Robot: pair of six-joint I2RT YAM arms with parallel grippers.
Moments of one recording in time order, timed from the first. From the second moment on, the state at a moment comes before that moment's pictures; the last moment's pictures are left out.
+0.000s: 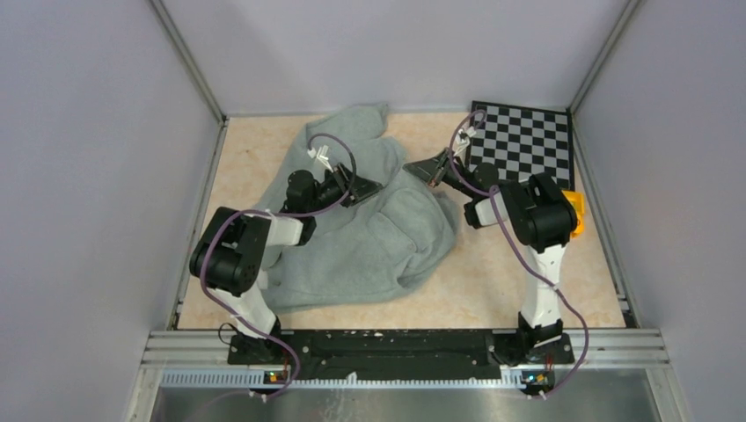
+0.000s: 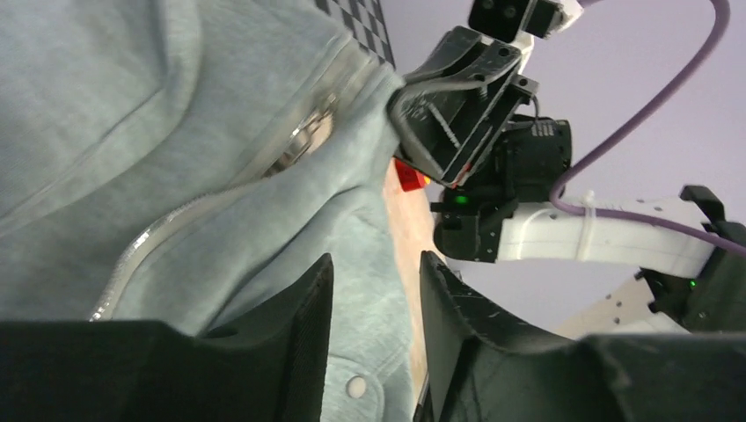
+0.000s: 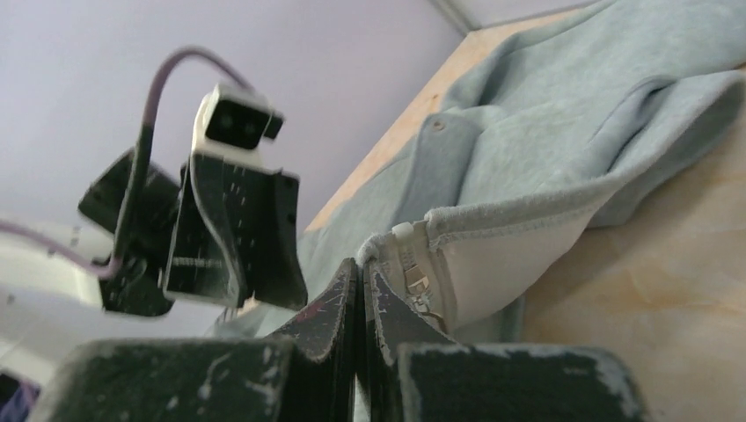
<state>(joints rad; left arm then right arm) -0.31 1.74 0.68 0.98 0.64 -1.10 0.30 2.11 0.93 1.46 -0.68 0.99</state>
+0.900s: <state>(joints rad) -0.29 1.71 0.47 1.49 0.79 -1.55 0.41 1.84 0.92 1.50 -1.18 0.91</state>
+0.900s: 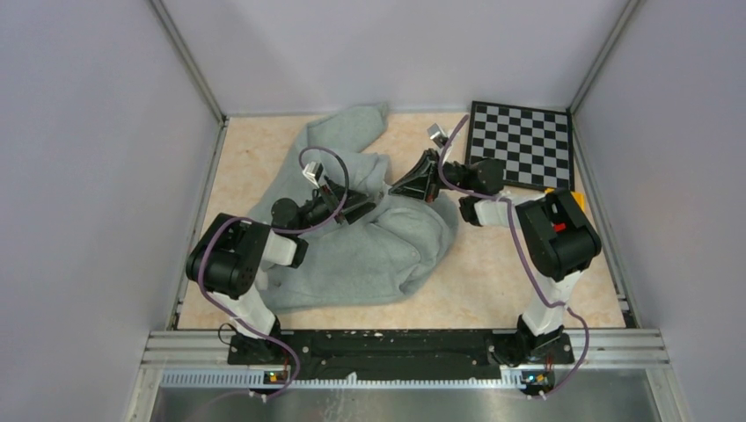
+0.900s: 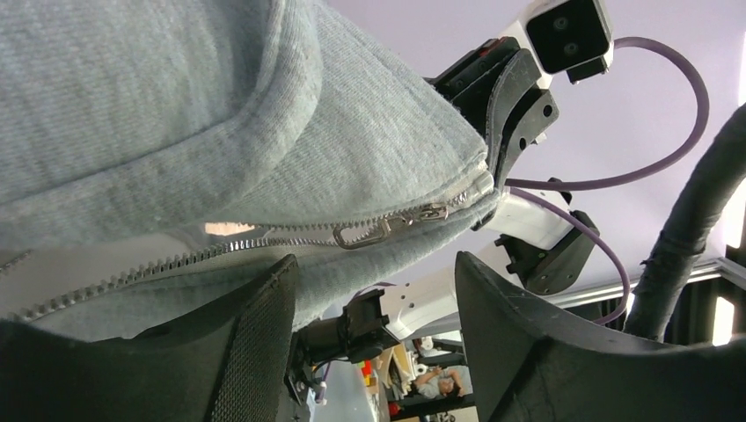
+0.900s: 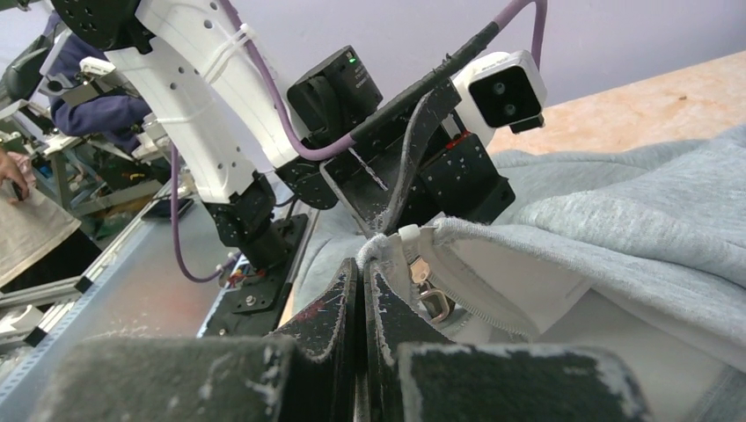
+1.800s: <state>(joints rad) -0.36 1.71 0.53 1.51 0.71 -1.47 0.43 1.83 0.93 1.50 -1.15 0.87</state>
